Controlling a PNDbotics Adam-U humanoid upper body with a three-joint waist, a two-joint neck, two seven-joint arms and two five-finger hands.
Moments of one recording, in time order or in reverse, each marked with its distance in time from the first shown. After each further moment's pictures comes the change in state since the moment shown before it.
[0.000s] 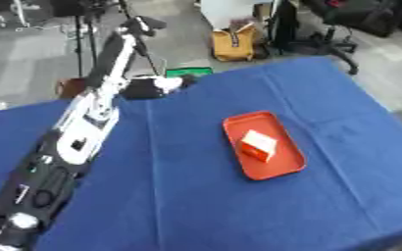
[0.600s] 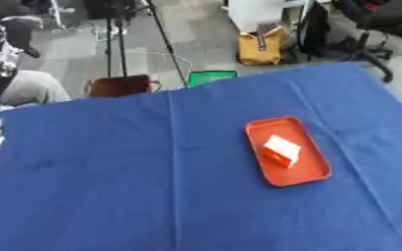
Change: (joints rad) left arm 0.299 0.059 0.214 -0.158 0.309 -0.053 0.111; right arm 0.011 -0.018 -0.006 0.000 0.013 0.009 -0.013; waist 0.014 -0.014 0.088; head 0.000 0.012
